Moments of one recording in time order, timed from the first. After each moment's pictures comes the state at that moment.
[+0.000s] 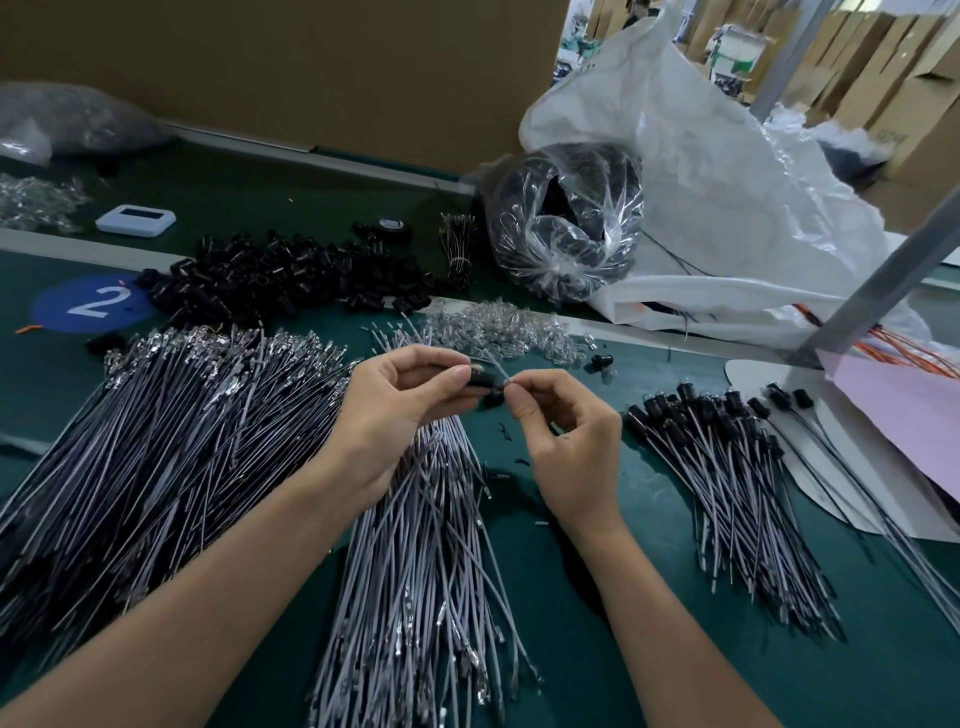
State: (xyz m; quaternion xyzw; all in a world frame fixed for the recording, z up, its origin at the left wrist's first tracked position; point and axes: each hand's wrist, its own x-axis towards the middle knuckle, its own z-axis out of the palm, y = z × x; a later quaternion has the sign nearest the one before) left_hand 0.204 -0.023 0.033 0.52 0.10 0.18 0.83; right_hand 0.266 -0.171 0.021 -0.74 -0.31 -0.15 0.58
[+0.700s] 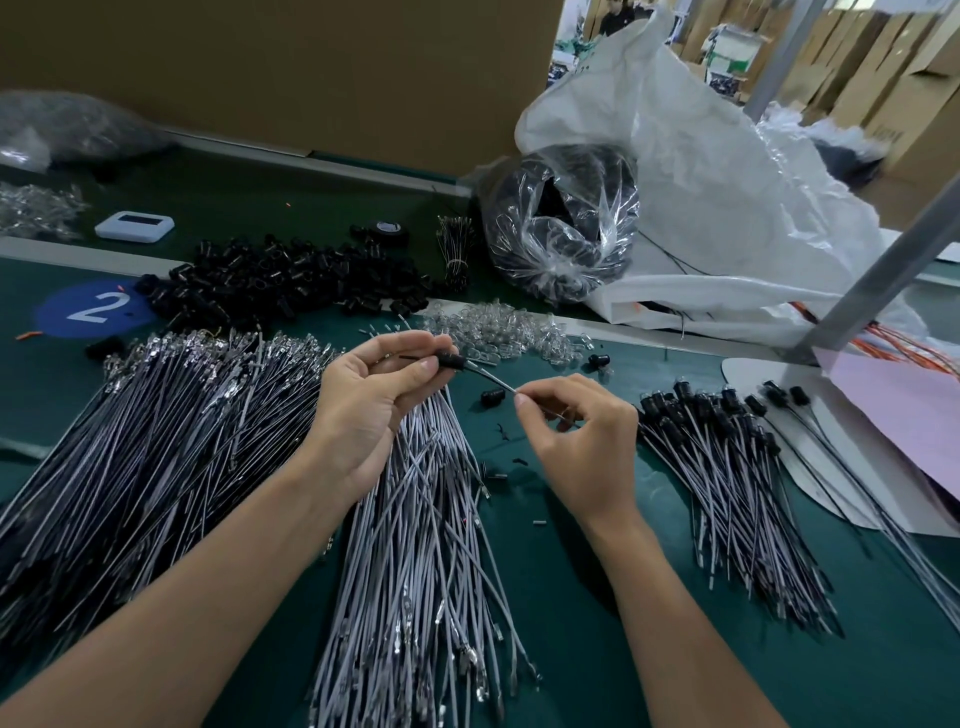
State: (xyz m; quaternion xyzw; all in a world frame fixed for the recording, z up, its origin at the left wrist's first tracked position) left_hand 0.208 -0.012 0.032 0.41 0.09 0.23 0.88; right_hand 0.274 -0.183 0.026 -0.80 -0.33 -0.23 0.45
